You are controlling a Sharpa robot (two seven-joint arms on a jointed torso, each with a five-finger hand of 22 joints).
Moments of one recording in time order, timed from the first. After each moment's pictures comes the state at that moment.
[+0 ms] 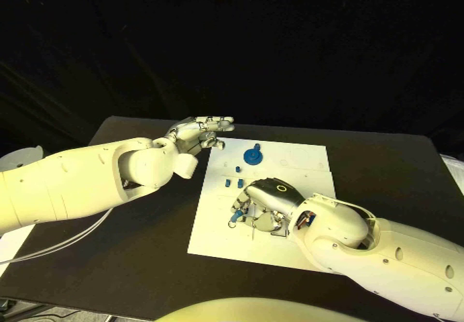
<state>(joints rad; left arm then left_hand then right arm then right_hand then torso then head) 1.19 -0.92 -0.03 1.53 0.19 -0.12 0.30 1.33 -0.12 0.47 -0.07 0.15 1.03 0.19 0.12 0.07 1.10 0.11 0.19 0.07 1.28 0.02 1.18 0.72 0.16 1.24 0.12 0.62 0.78 0.97 -0.65 0.02 1.73 -1.74 -0.27 -0.13 1.43 -0.09 0.41 0.06 0.05 1.20 0.11 0.09 0.10 1.27 0.05 0.08 0.06 1.47 -0.02 1.44 1.31 0.06 1.45 0.08 1.36 1.27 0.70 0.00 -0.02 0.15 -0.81</state>
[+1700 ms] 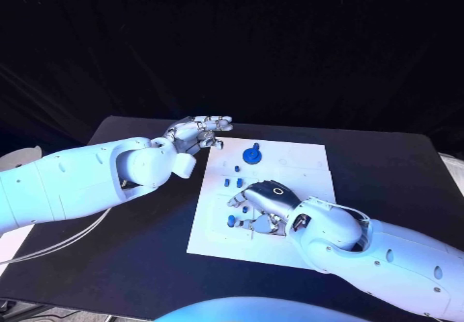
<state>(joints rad) 1.19 -0.93 -0.03 1.53 0.19 -0.12 0.30 1.33 -0.12 0.47 -0.07 0.15 1.03 0.19 0.13 0.07 1.10 0.11 0.19 0.07 1.28 0.02 1.18 0.72 0.16 1.24 0.12 0.62 0.78 0.96 -0.65 0.00 1.71 -1.78 -0.31 -0.13 1.38 -0.14 0.24 0.08 0.05 0.97 0.18 0.06 0.07 1.00 0.12 0.07 0.06 1.46 0.02 1.42 1.31 0.06 1.43 0.12 1.32 1.21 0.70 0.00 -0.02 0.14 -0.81</state>
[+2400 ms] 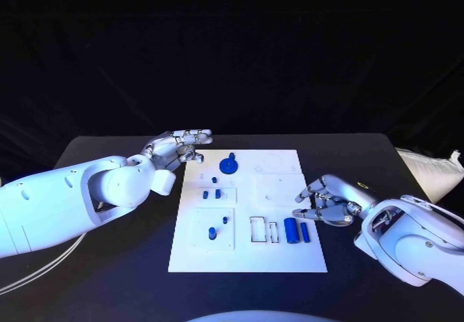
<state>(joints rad) 1.19 -0.94 -0.04 1.56 0.19 -0.12 0.29 1.33 -0.12 0.47 -0.07 0.15 1.03 0.19 0.13 0.07 1.10 0.11 0.19 0.07 1.28 0.02 1.18 0.72 0.16 1.24 0.12 0.62 0.78 1.01 -1.15 0.02 1.95 -1.43 -0.40 -0.31 1.28 -0.10 0.02 0.23 0.19 1.07 0.09 0.14 0.10 1.41 0.01 0.95 0.91 1.47 -0.06 1.48 1.31 0.06 1.47 0.04 1.41 1.31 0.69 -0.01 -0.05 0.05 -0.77</state>
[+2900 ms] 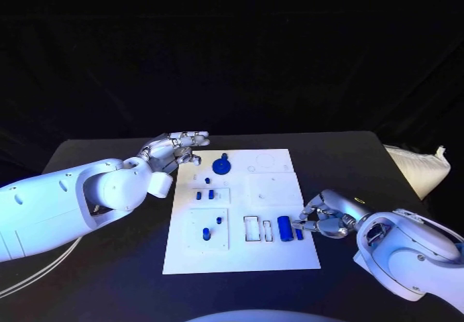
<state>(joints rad) 1.19 -0.94 -0.04 1.57 0.19 -0.12 0.29 1.33 -0.12 0.47 -0.07 0.15 1.02 0.19 0.13 0.07 1.10 0.11 0.19 0.07 1.28 0.02 1.18 0.72 0.16 1.24 0.12 0.62 0.78 0.95 -1.14 0.01 1.98 -1.45 -0.39 -0.51 1.27 -0.07 -0.10 0.29 0.22 1.07 0.09 0.19 0.14 1.43 0.02 1.19 1.13 1.47 -0.06 1.51 1.31 0.06 1.47 0.04 1.42 1.31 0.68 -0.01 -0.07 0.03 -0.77</state>
